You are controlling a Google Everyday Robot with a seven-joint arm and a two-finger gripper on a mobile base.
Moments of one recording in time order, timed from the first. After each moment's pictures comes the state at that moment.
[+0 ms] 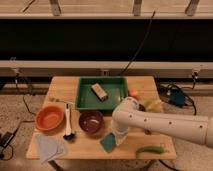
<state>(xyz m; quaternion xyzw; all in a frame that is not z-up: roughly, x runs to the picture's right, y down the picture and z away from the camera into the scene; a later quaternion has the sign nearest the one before) 0.049 0.275 0.781 -0.33 -0.17 -0.22 0.90</state>
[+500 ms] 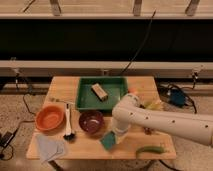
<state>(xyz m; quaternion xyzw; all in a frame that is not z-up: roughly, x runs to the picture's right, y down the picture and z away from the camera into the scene) 0.049 0.241 0.748 -0.32 -0.17 -0.21 0.91</state>
